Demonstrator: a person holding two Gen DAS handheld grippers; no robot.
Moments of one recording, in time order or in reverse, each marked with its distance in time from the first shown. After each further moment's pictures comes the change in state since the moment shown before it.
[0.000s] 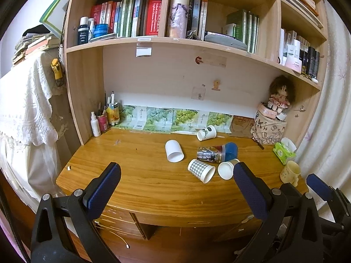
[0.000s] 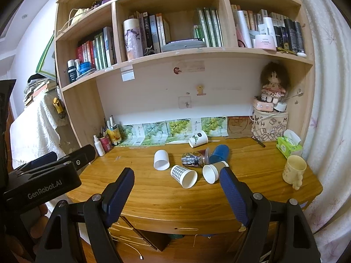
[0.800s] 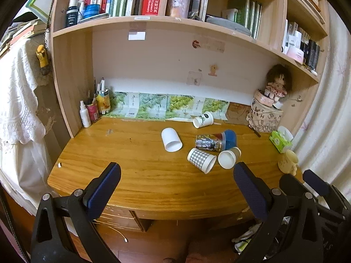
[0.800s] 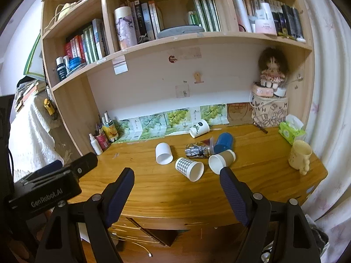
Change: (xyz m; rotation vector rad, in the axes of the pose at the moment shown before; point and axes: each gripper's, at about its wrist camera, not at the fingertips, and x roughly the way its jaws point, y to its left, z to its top) left arm 0.036 0.029 0.004 0.023 0.106 -0.080; right arm 0.031 0.025 0.002 0.084 0.073 -0.036
